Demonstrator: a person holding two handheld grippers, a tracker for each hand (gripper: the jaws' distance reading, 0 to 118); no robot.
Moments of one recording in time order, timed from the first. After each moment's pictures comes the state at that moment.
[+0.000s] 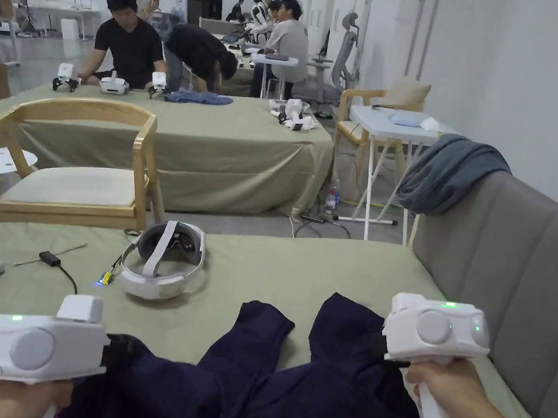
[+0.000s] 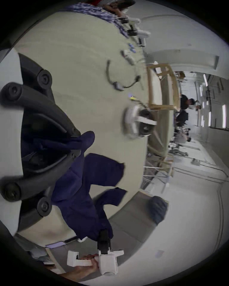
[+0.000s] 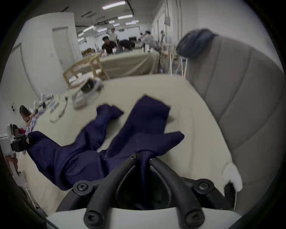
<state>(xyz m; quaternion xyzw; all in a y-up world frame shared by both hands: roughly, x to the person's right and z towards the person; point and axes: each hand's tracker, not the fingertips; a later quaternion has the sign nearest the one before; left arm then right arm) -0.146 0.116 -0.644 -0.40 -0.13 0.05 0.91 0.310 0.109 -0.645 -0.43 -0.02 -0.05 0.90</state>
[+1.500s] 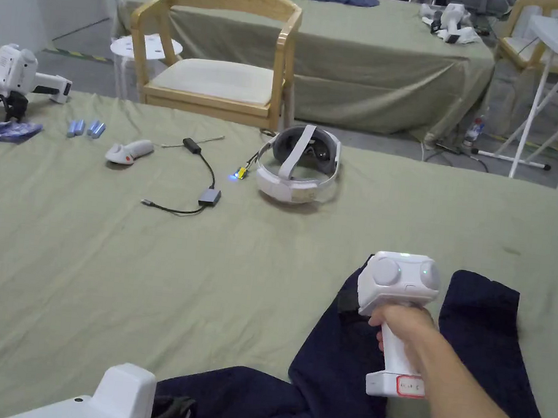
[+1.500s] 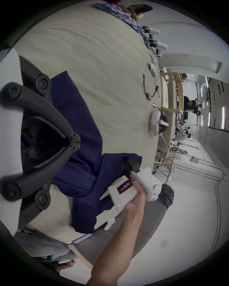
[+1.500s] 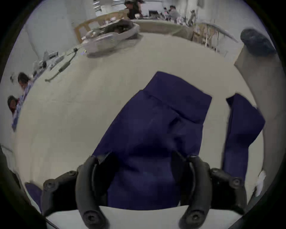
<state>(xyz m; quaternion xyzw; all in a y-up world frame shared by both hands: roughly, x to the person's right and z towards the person) -0.194 0.063 -0.415 -0.38 -0.15 0.07 0.91 0.080 0.000 -0.740 -0.52 0.04 0.07 0.85</state>
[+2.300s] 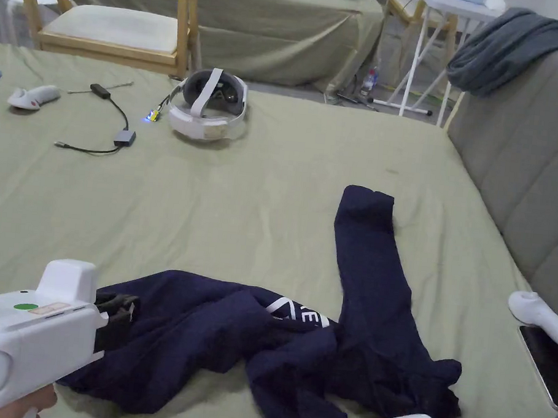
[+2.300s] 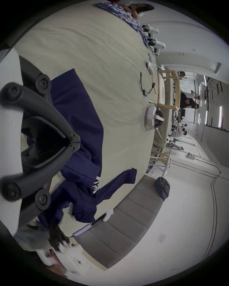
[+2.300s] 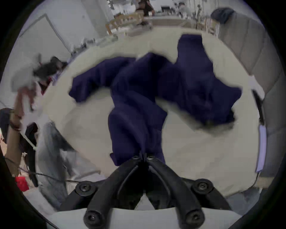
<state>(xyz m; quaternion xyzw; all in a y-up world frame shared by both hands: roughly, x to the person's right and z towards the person) -0.187 0.089 -0.381 -0.35 -0.17 0.08 0.92 0.224 0.020 -0.292 -0.58 0.13 -0.01 0.81</state>
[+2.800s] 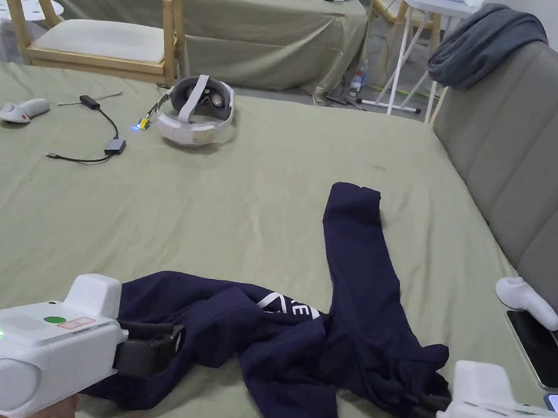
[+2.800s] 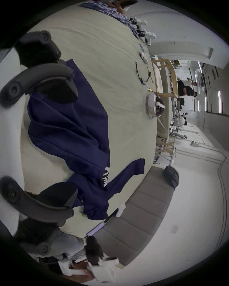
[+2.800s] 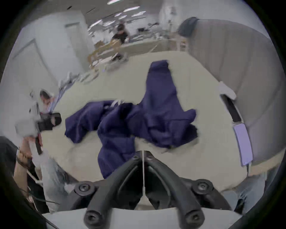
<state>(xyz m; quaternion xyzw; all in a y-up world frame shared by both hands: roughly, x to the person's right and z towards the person) -0.155 0.077 -0.376 -0.36 -0.21 0.03 0.91 0.276 0.105 -0.276 -0.43 0.01 -0.10 0.89</state>
